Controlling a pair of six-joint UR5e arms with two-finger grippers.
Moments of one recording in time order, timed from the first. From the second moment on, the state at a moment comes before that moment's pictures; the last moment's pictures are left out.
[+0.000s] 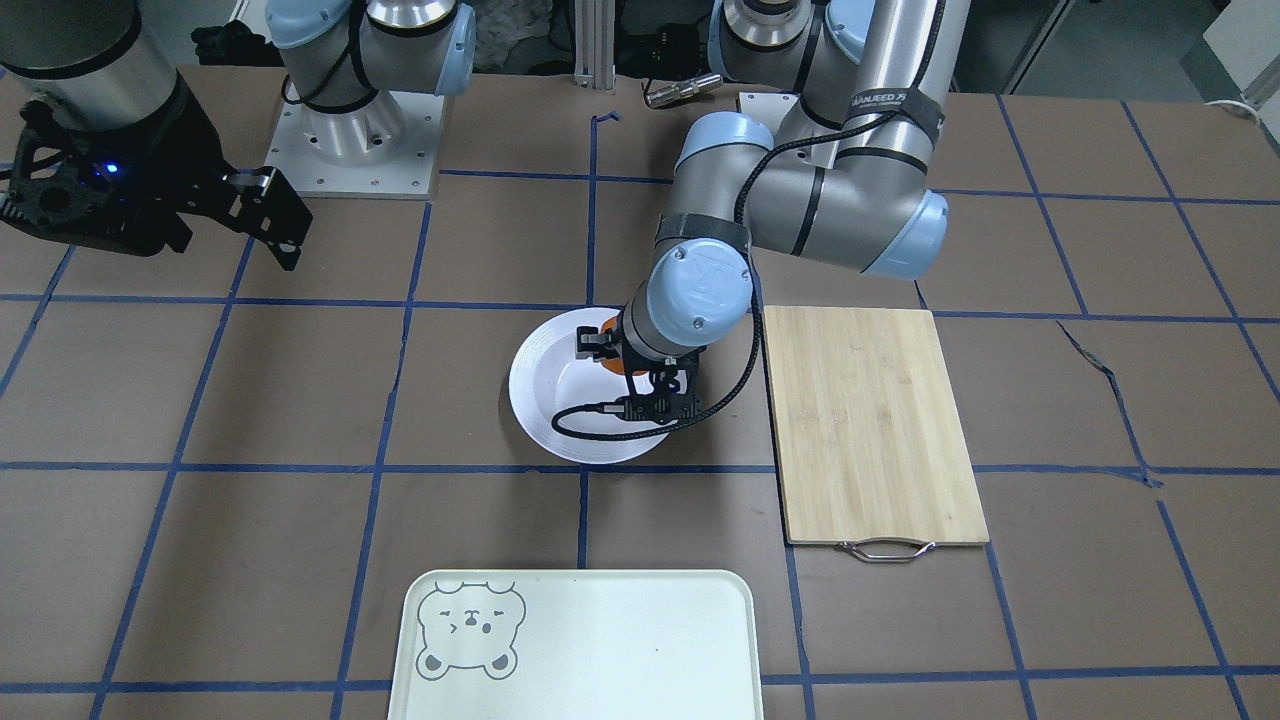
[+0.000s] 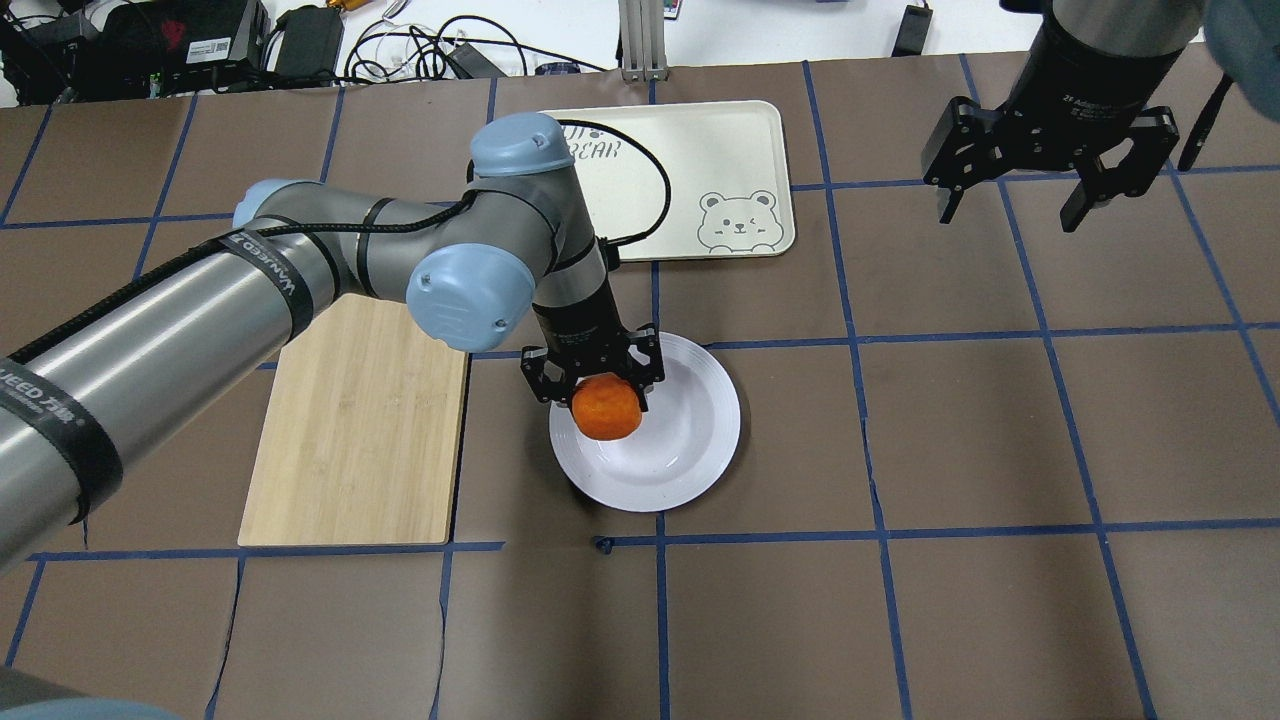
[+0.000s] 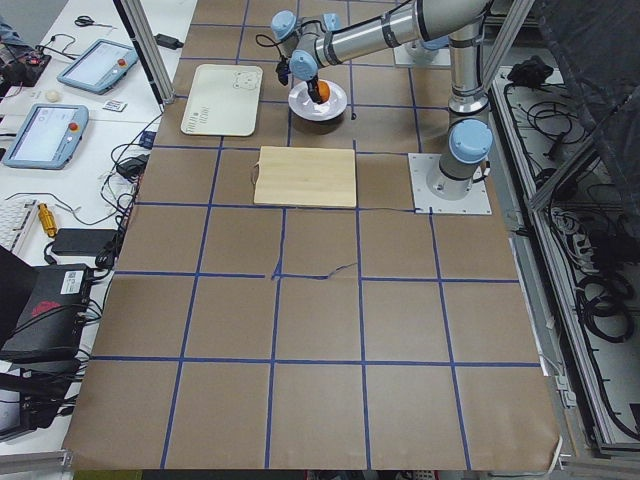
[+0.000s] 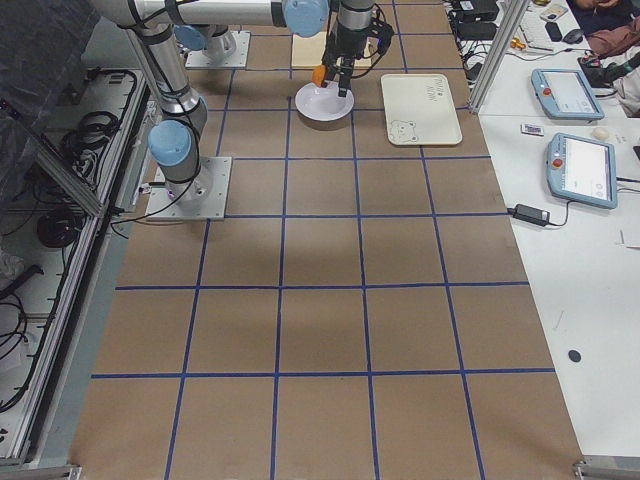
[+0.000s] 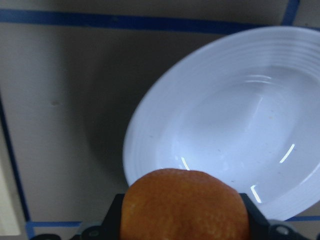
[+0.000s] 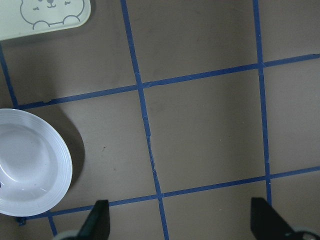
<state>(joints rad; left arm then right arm) -1.85 -1.96 -1.74 -1.32 1.32 -0.33 1.48 -1.55 1.52 -1.47 -1.59 0.08</state>
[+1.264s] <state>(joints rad) -1.81 -1.85 -1.49 -1.44 1.45 -0.37 1.37 -1.49 1.83 -1.85 -1.28 -0.12</state>
